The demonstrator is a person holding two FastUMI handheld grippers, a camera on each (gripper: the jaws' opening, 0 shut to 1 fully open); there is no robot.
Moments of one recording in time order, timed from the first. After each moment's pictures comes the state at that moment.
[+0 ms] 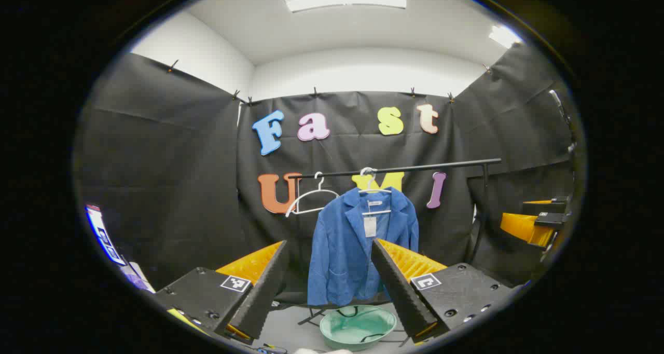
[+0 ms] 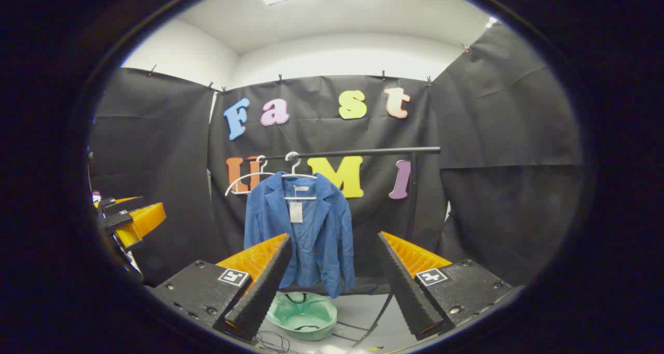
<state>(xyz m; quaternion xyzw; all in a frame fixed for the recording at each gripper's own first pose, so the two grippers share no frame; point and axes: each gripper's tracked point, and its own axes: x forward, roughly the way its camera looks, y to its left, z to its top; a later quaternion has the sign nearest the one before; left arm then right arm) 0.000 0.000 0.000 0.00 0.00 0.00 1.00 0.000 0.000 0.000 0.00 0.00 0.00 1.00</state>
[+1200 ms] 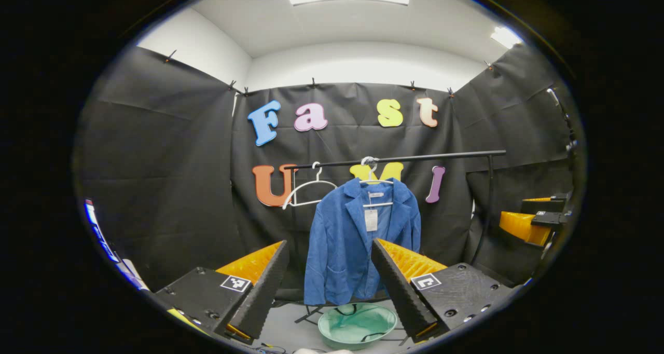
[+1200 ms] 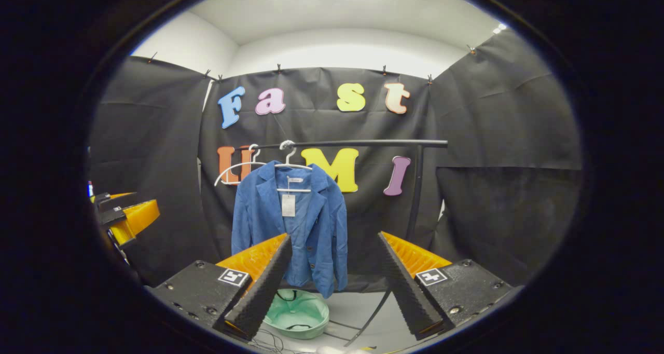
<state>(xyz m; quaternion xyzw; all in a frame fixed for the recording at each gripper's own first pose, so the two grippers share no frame) 0.047 -0.004 -0.031 -0.01 0.02 -0.01 1.00 0.054 0.005 -0.018 -0.03 0.01 -0.02 1.00</state>
